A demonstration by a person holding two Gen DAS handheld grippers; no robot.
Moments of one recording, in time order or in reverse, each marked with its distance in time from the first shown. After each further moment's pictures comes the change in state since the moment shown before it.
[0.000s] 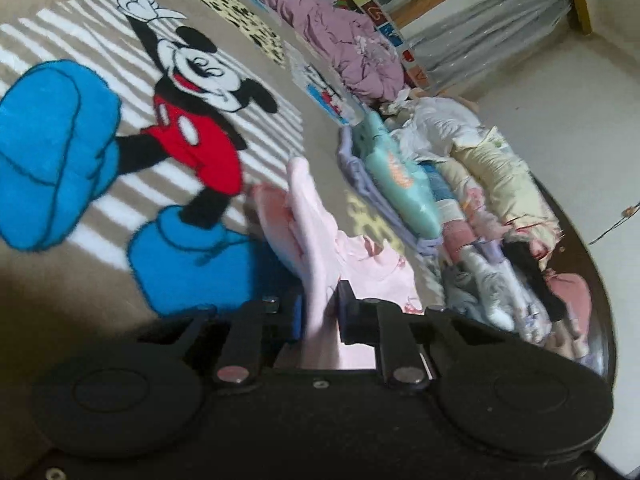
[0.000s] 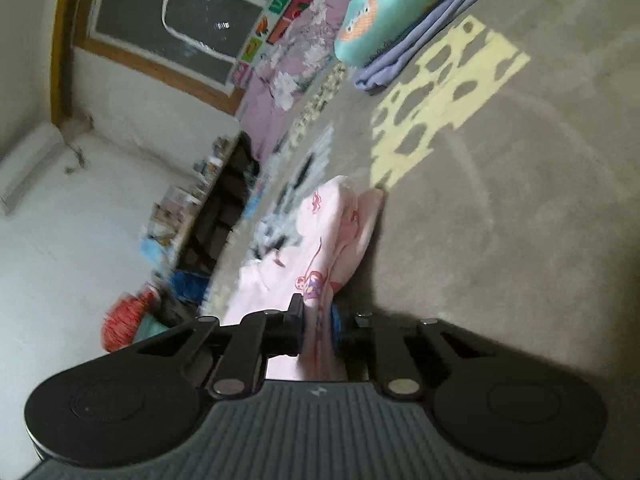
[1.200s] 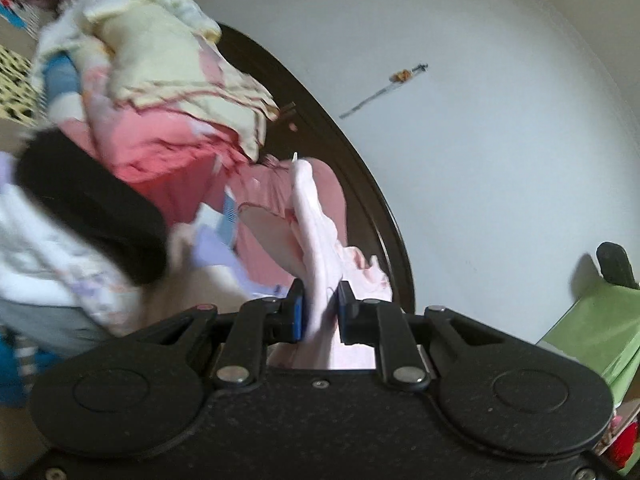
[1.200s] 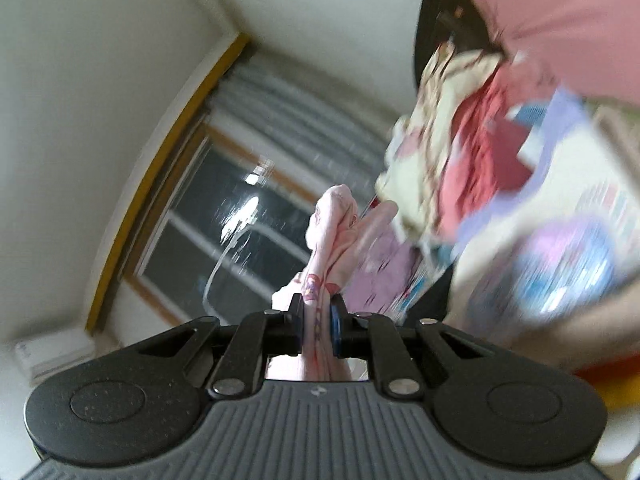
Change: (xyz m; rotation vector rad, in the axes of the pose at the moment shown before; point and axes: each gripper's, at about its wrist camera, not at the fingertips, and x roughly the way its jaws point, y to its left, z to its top) left arm 0.205 -0.495 -0.074 0.203 0.339 -0.668; right arm -0.507 0.063 0.139 -0.105 -0.849 -0.015
